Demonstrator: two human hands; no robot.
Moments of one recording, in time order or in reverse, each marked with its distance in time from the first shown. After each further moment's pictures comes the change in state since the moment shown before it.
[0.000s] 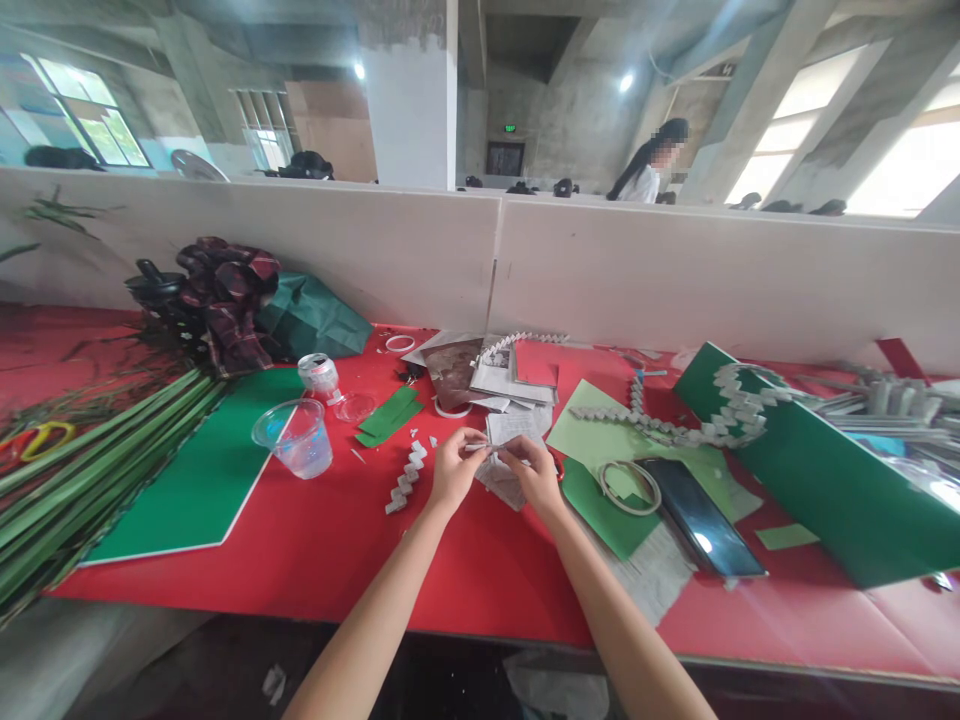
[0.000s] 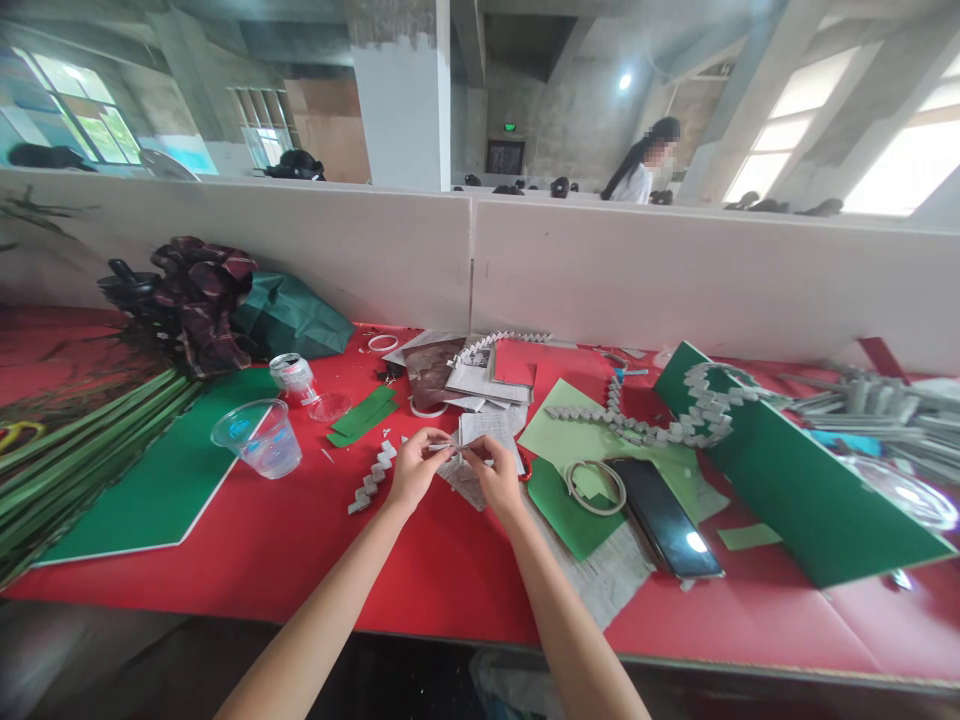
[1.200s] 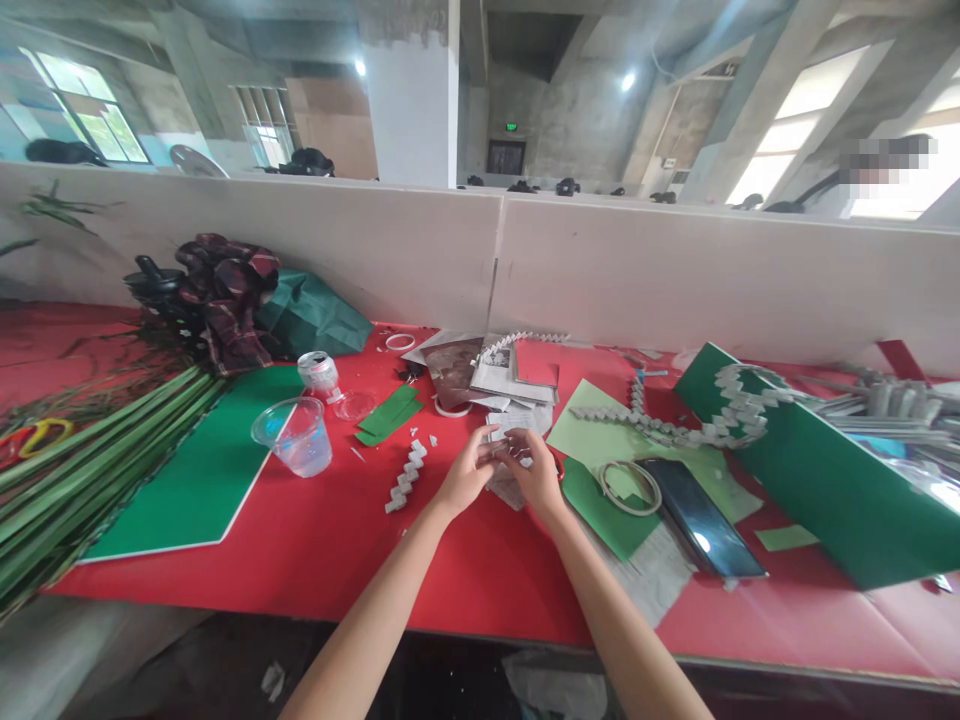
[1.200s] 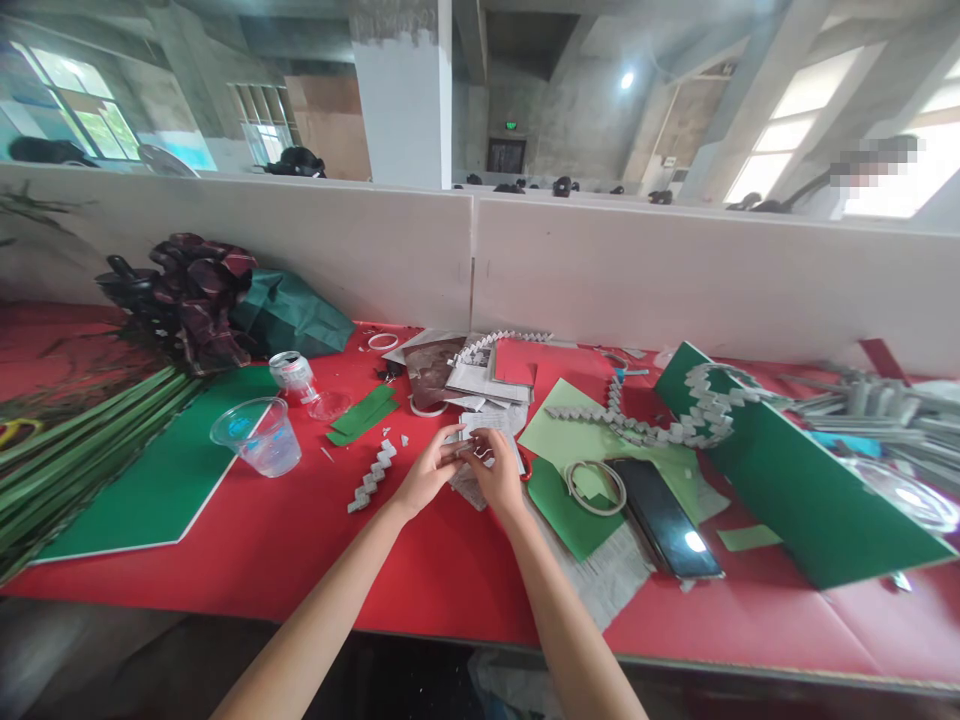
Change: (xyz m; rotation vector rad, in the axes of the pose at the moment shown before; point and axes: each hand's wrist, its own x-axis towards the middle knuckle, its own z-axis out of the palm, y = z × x) left_hand -0.009 0.005 0.006 -0.189 -0.333 -0.100; right_hand 0.001 0.005 -0.001 -0.120 0.054 -0.085
